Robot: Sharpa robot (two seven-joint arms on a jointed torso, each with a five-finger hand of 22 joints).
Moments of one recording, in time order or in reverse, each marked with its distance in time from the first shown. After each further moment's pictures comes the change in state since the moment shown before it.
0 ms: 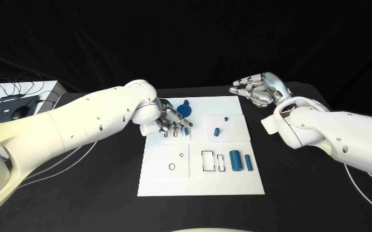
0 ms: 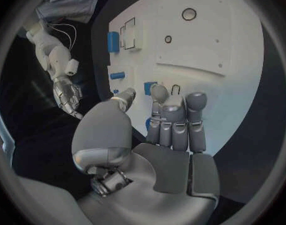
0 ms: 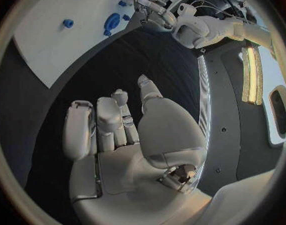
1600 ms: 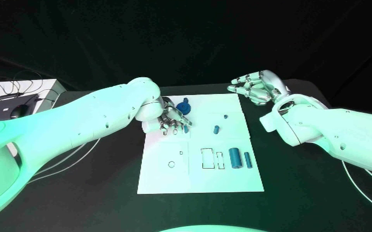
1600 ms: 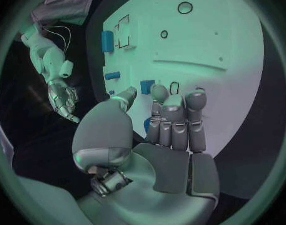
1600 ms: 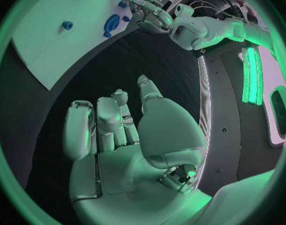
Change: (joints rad) left arm -0.003 0.046 -0.003 -0.057 -0.041 0.024 -0.004; left_hand 0.014 0.014 -0.001 -0.038 0.000 -0.007 0.007 -0.008 0.000 -0.012 0.005 0.014 -0.009 0.000 0.000 0.000 0.004 0.000 0.000 0.000 -0.013 0.024; right arm 0.000 0.006 0.000 -0.001 -0.008 0.005 -0.011; right_hand 0.000 0.000 0.003 -0.003 0.000 -0.002 -0.002 0.000 0.001 0.003 0.003 0.000 0.003 0.000 0.000 0.000 0.002 0.000 0.000 0.000 0.000 -0.001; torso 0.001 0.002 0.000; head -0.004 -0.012
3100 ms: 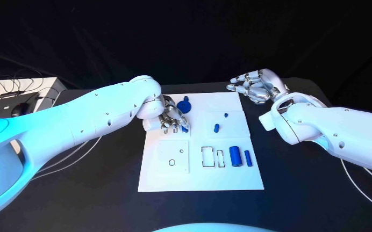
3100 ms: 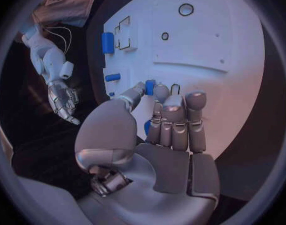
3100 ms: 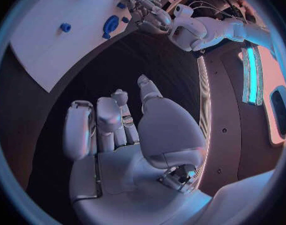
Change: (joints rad) left arm -0.001 0.011 0.000 -0.016 0.010 0.021 0.000; left_hand 0.082 0.106 0.124 -0.209 -0.005 -0.016 0.005 -0.051 -0.053 -0.016 -0.002 0.003 -0.013 -0.007 0.000 0.004 0.002 0.000 0.004 0.004 -0.022 0.032; right arm -0.001 0.008 0.000 -0.003 -0.001 0.004 -0.004; right_hand 0.000 0.000 0.000 0.000 0.000 0.002 0.002 0.000 0.000 -0.003 -0.003 0.000 0.000 0.000 0.000 0.000 0.000 0.000 0.000 0.000 0.000 0.000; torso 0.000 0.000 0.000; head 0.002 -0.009
